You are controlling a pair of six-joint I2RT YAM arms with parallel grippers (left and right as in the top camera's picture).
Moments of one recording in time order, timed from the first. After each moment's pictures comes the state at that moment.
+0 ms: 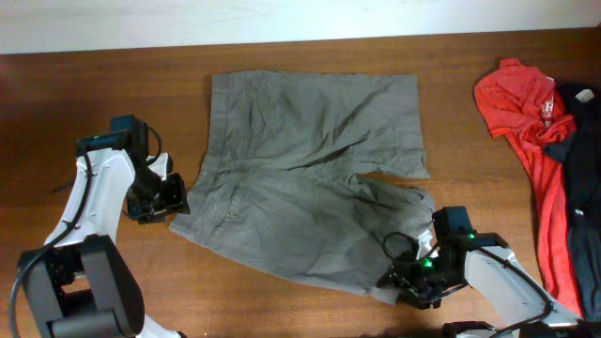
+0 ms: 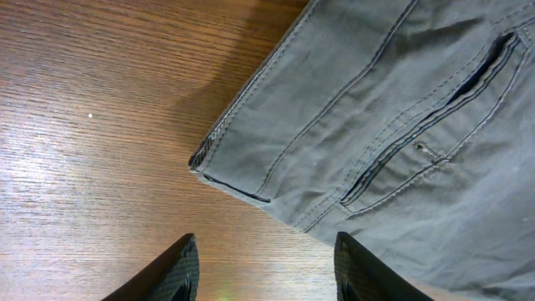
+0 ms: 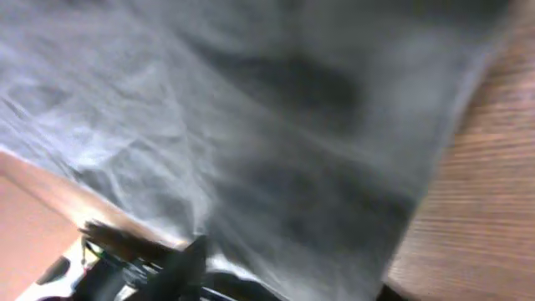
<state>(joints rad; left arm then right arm) 0.14 1.76 1.27 -1.17 0.11 -0.07 0.00 1.28 0.42 -0.82 -0.63 0.49</state>
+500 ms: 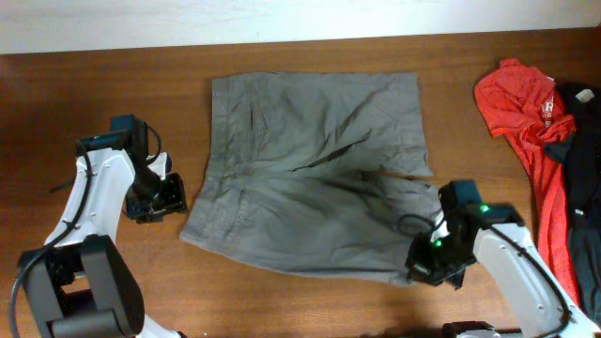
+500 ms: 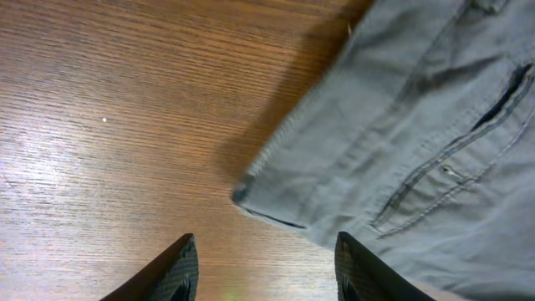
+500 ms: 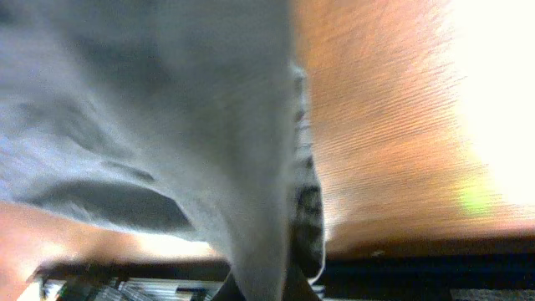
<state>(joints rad) 0.14 1.76 1.27 -1.16 0.09 -0.07 0.00 1.27 0.71 -1.14 -0.35 0.50</state>
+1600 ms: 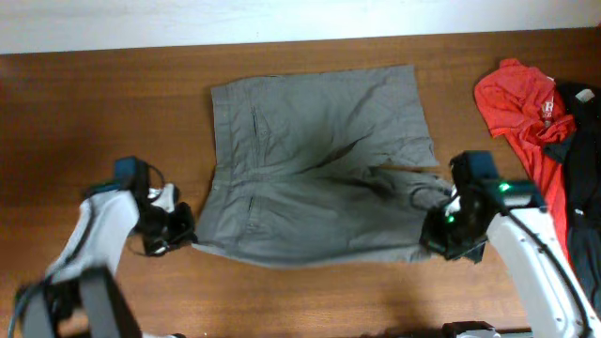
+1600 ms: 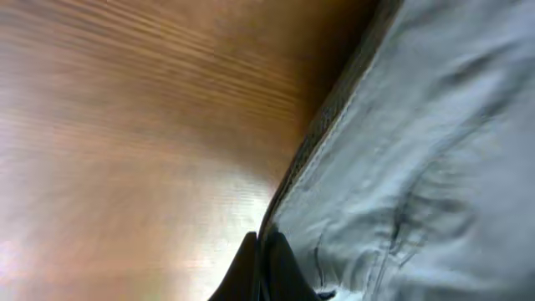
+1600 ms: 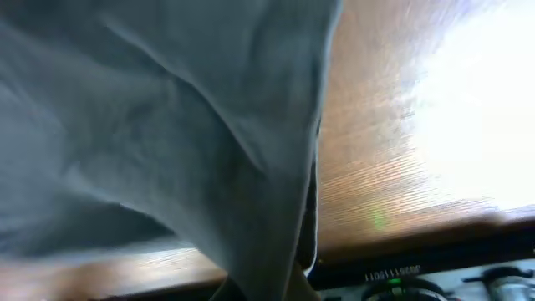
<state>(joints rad) 0.21 1.58 0.93 -0.97 0.32 -0.15 0.00 1.27 0.99 -1.30 -0.16 0.45</state>
